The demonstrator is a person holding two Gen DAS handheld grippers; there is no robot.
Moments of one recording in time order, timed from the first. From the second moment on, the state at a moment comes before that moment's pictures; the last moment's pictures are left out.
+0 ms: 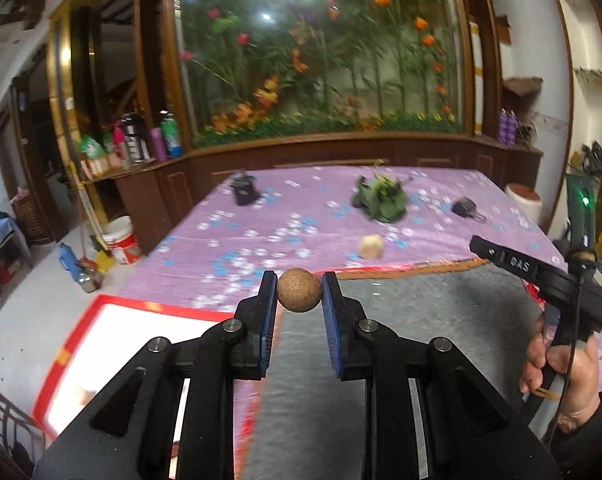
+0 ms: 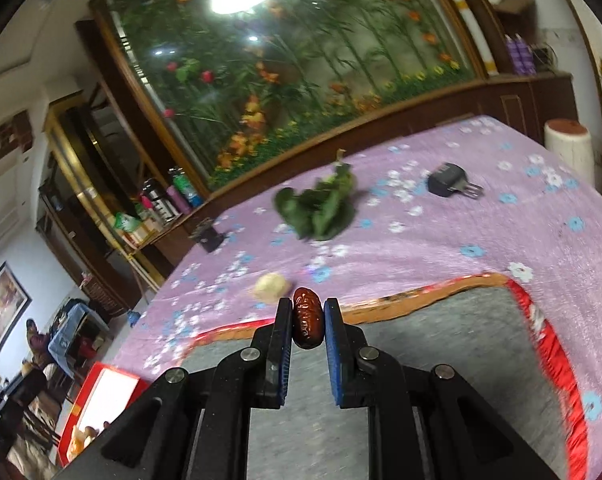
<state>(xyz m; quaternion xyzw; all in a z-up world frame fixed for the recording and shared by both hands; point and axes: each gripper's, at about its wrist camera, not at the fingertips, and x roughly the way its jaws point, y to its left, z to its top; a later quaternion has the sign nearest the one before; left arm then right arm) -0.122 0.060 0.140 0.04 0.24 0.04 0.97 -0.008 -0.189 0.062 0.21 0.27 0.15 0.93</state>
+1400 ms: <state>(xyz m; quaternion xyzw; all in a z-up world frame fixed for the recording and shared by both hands) -0.194 0.230 0.110 -0.07 0.23 0.17 0.96 -0.134 0.096 0.092 0.05 0.27 0.40 0.87</state>
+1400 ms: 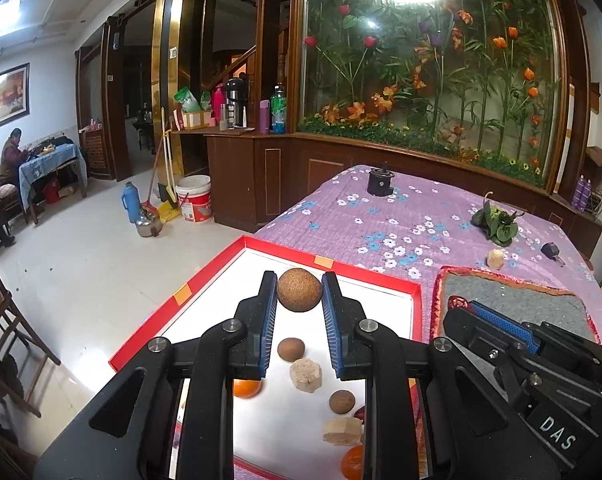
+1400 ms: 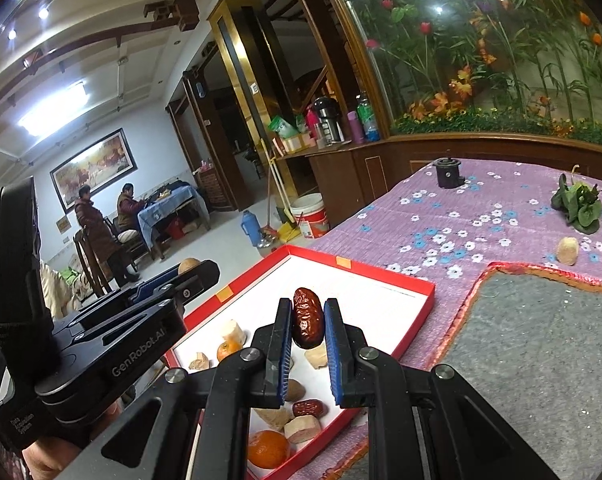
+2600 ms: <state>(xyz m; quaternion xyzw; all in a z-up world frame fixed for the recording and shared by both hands) -0.141 0.266 0.042 -0.05 0.34 0.20 0.92 -0.061 0.138 0.016 0.05 0.41 0.35 0.84</state>
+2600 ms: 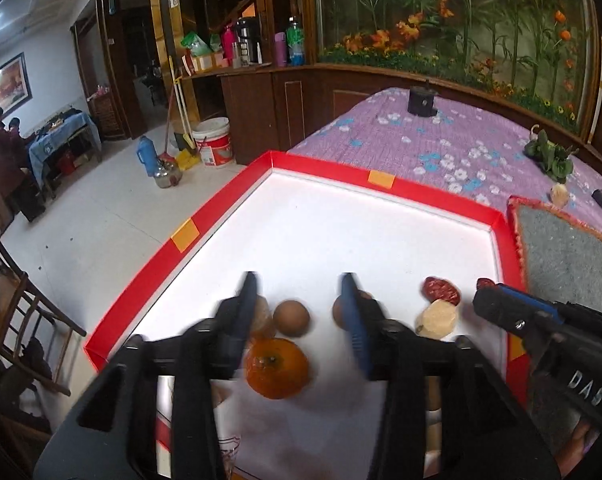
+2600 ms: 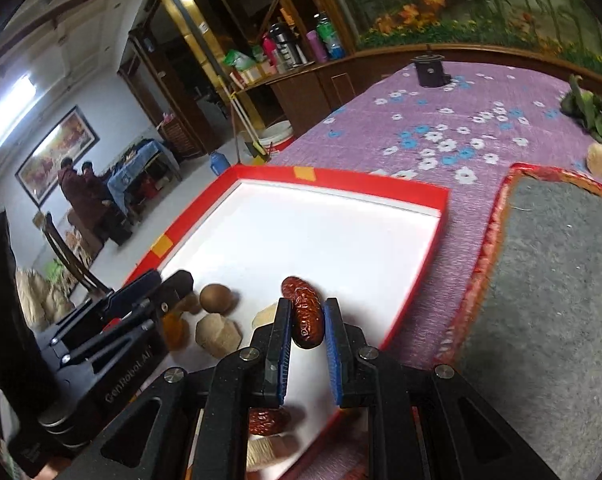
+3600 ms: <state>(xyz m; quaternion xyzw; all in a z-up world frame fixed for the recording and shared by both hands) -0.229 0.202 0.144 -0.01 0.21 0.22 0.95 -0.148 0.069 0.084 0.02 0.27 0.40 0.88</state>
